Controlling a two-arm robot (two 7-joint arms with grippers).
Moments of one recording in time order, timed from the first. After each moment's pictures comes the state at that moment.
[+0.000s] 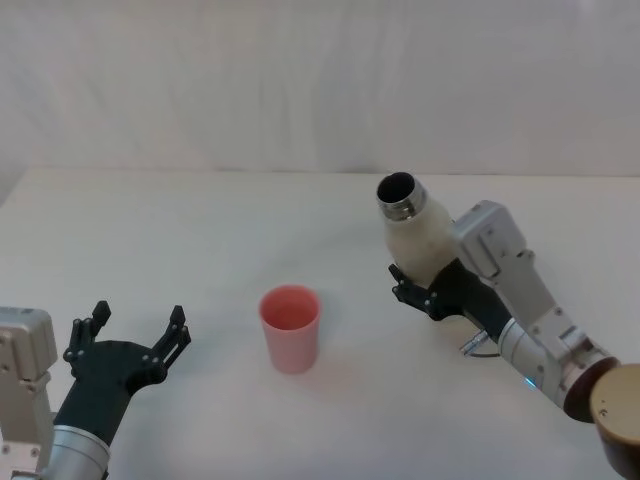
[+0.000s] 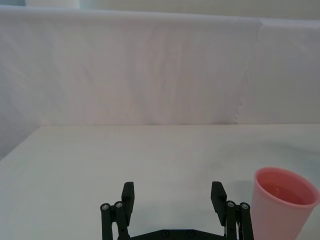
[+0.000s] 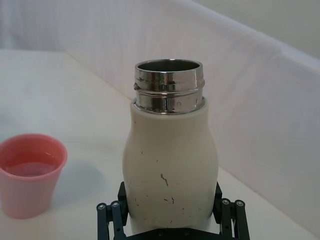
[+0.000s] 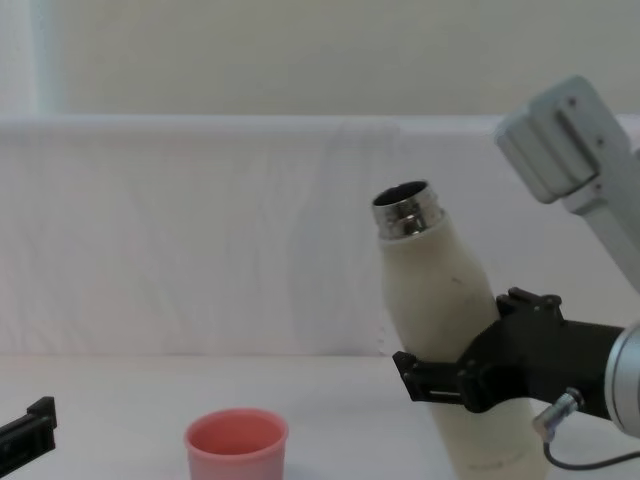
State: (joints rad) left arm 0.27 0.24 0.04 -1.85 -0.25 -0.02 -0.02; right arm 0.19 0.29 -0.44 -1.70 -0.10 0.22 0.18
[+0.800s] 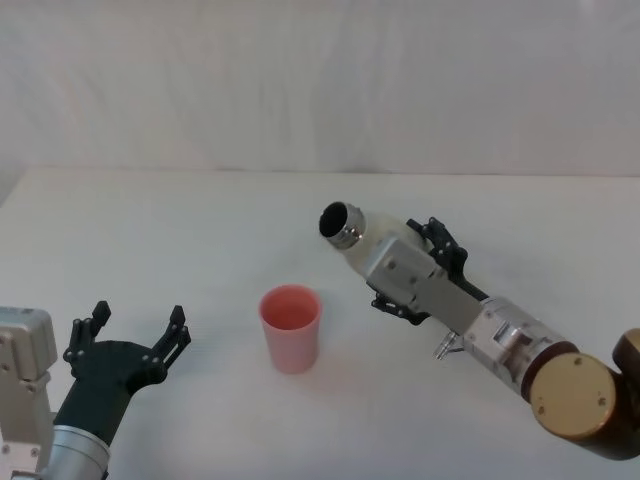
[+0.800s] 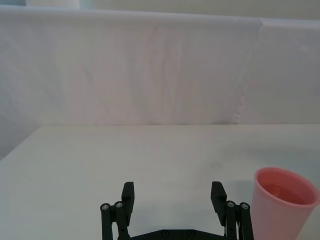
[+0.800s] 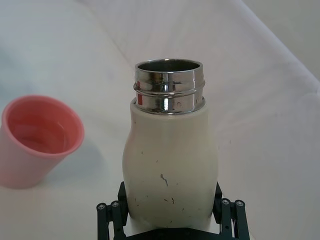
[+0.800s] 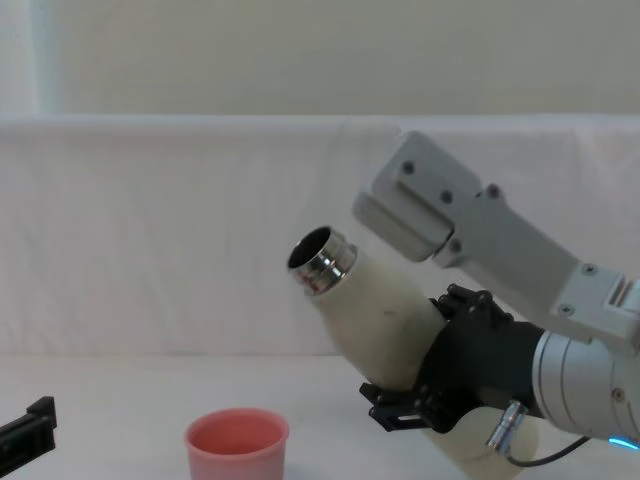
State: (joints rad) left arm 0.27 0.24 0.04 -1.85 -0.25 -0.02 -0.02; right arm 0.29 0.29 -0.57 -1.66 -0.39 0.30 0.22
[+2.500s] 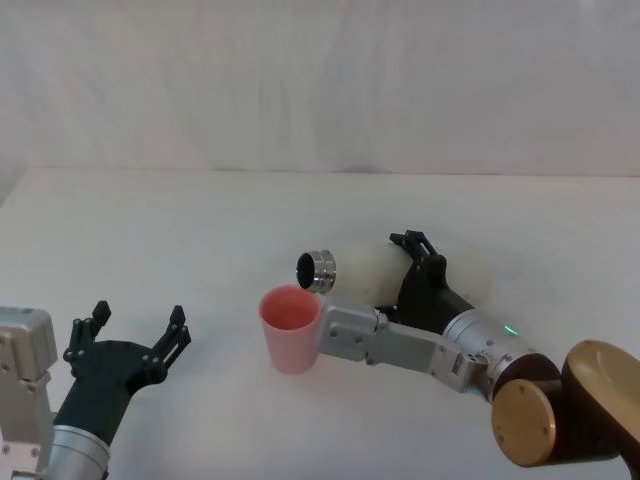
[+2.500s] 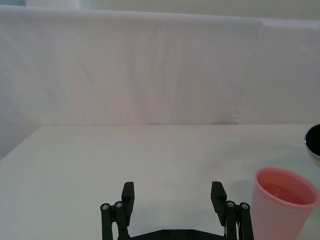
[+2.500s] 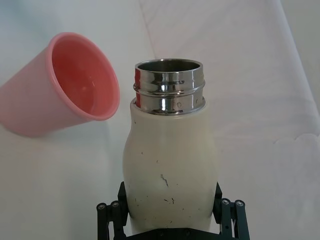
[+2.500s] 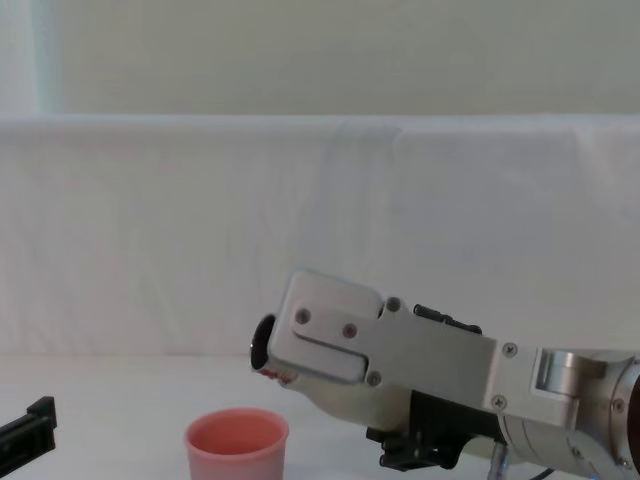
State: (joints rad) left arm 0.27 0.24 0.04 -1.85 -0.25 -0.02 -0.02; right arm 0.32 0.28 -0.65 -1.62 -0.78 0.32 0.27
